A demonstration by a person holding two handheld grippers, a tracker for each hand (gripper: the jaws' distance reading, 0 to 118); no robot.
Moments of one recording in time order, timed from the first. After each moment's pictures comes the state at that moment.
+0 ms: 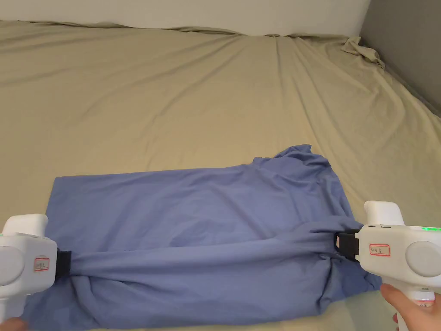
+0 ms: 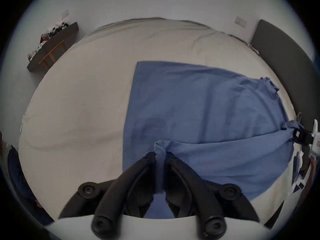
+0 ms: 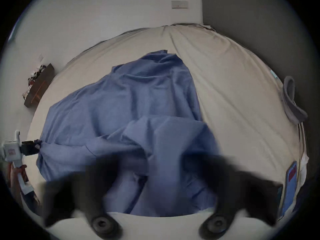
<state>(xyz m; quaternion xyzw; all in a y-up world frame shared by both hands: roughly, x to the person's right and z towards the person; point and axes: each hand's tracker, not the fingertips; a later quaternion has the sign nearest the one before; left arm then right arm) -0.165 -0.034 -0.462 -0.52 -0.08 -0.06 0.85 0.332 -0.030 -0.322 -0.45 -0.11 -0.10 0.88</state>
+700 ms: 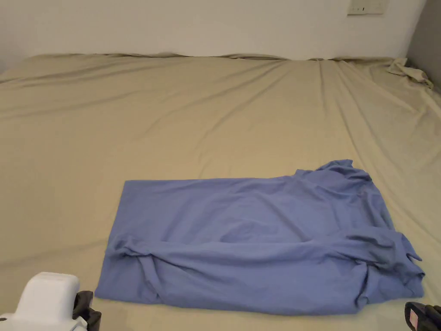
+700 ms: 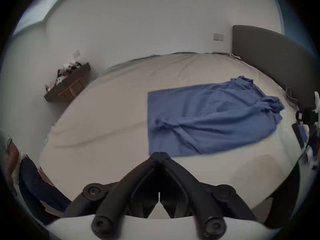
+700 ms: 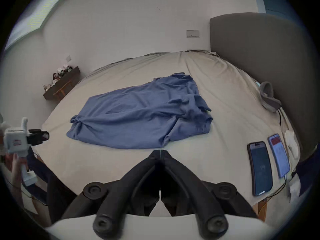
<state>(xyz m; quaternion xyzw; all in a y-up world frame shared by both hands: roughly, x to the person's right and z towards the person) -0.203 0.040 -0.254 -0.37 -0.09 -0.11 0.92 0.247 0.035 -0.130 -0.36 -0.06 -0.09 0.93</state>
